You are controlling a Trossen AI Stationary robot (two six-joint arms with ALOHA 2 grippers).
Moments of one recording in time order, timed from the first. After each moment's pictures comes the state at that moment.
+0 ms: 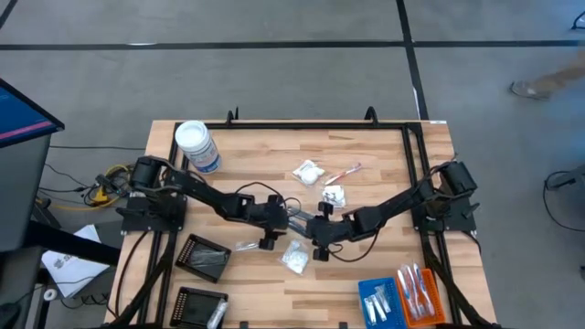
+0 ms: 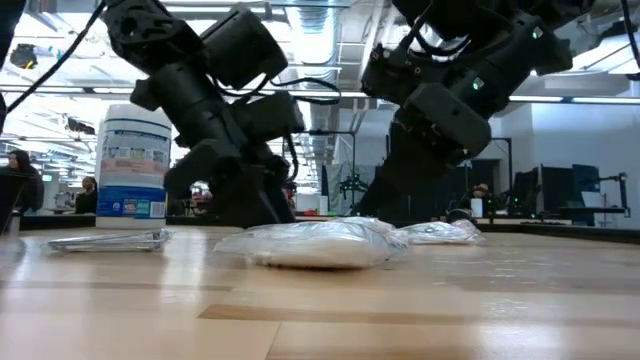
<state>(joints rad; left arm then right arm) -0.14 1.83 0.82 0.14 -0.11 0.11 0.32 1.82 0.93 0.01 0.34 0.28</state>
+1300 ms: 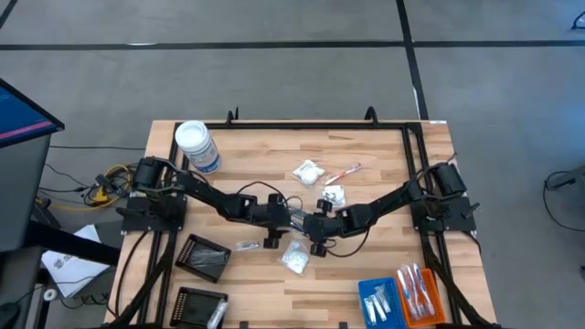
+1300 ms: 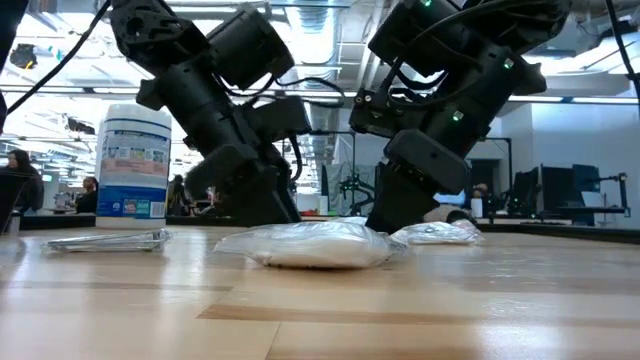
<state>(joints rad) -0.13 1.84 0.84 0.14 -0.16 0.03 0.27 1.92 0.95 -0.06 0.27 0.31</state>
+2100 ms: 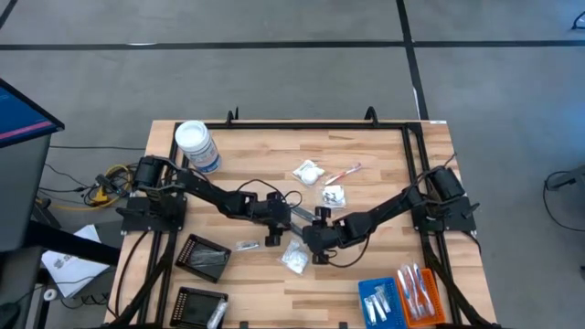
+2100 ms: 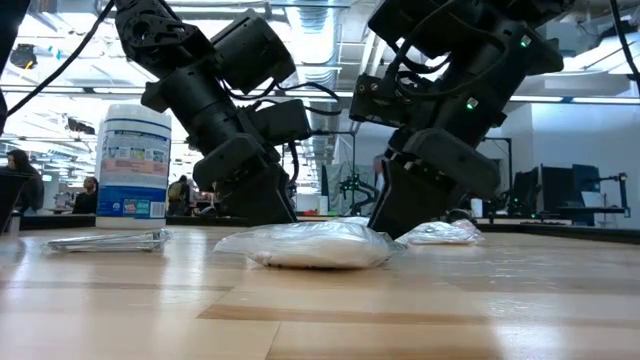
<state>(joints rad) -0.11 1.84 0.84 0.13 -0.11 -0.06 0.33 1.93 1.04 -0.18 0.35 0.26</state>
